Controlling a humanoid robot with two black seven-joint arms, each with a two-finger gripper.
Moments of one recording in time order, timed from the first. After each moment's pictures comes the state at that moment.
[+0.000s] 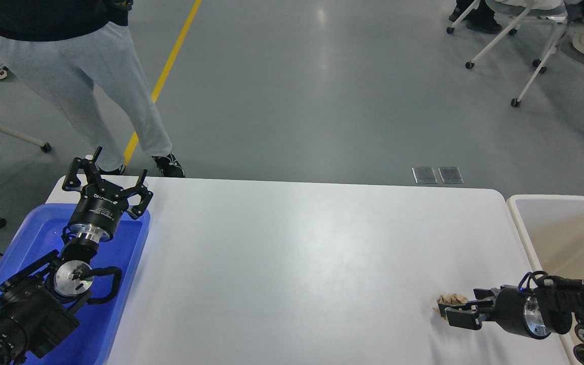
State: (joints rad) left arm -0.58 0.34 -0.74 -0.46 -0.16 -0.63 -0.53; right arm 0.69 -0.84 0.02 1.32 -1.65 0.00 0.12
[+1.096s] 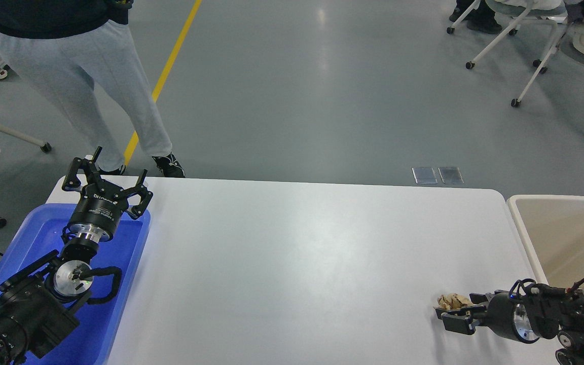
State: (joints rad) left arm -0.58 0.34 -0.74 -0.46 -0.16 -0.63 -0.53; right arm 0.67 -0.72 -0.06 1.09 -1.66 -0.09 0.18
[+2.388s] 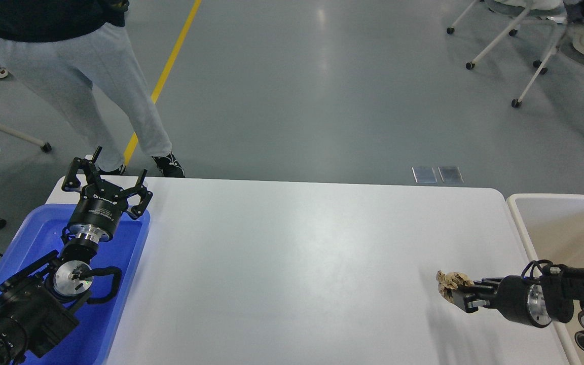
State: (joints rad) left arm -0.58 0.34 -0.74 -0.46 -0.16 -0.63 -0.53; right arm 0.83 -0.91 -0.10 1.32 -1.49 -0.03 0.21
